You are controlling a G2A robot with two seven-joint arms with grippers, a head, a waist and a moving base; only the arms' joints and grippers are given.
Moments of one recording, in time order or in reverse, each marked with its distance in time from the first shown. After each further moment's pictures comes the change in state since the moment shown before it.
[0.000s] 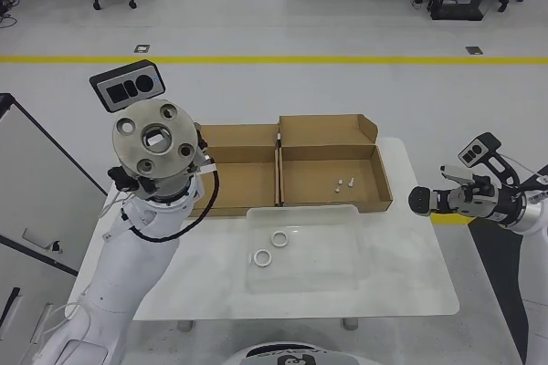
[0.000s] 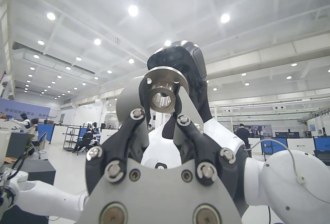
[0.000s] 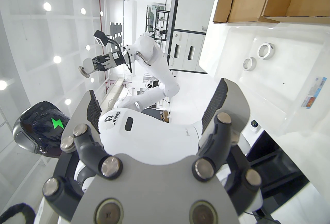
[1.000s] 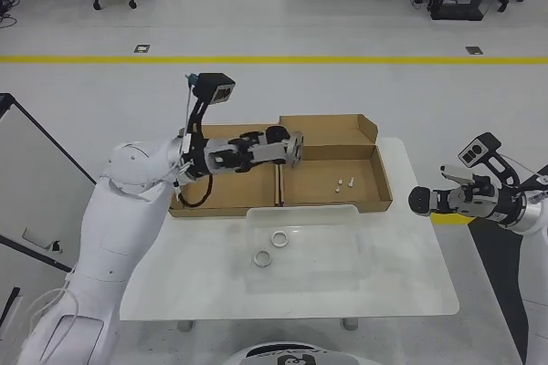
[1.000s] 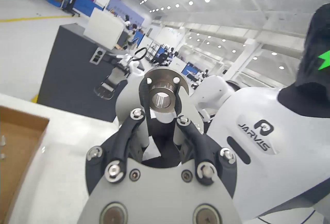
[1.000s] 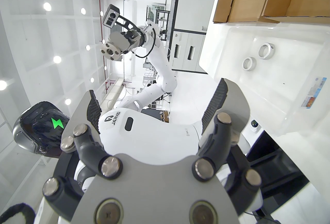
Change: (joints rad) left arm -0.120 0.029 -0.059 0.264 0.651 0.378 -0.213; right arm 0.000 0.000 0.000 0.000 0.000 0.000 0.000
